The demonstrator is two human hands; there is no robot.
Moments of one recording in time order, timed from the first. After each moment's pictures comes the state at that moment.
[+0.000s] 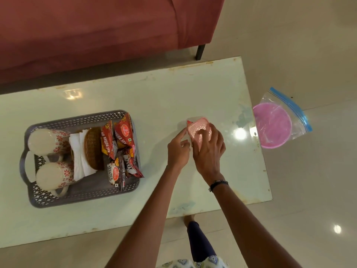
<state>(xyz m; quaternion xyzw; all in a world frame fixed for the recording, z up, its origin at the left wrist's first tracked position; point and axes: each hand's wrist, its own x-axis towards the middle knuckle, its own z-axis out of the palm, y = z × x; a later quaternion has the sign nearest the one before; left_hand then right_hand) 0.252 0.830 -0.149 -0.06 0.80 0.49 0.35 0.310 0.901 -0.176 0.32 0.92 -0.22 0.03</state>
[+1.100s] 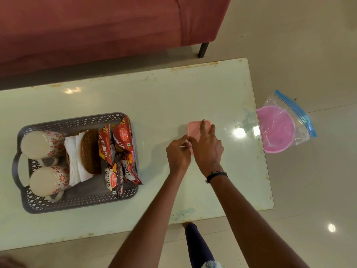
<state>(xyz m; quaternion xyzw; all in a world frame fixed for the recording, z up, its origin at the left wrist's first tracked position) 0.244 0.841 -0.171 -0.15 0.83 0.46 0.28 0.263 0.914 -0.159 0.35 0.90 -0.20 0.18</state>
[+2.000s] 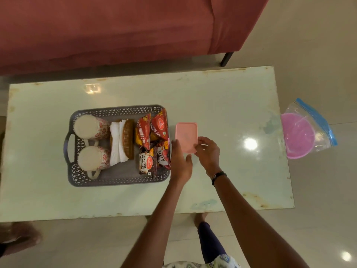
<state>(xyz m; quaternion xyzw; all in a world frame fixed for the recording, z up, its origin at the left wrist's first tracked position) 0.268 0.733 -0.149 -0.07 0.87 0.39 0.30 0.274 0.828 -0.177 0.45 0.66 -0.60 0.07</state>
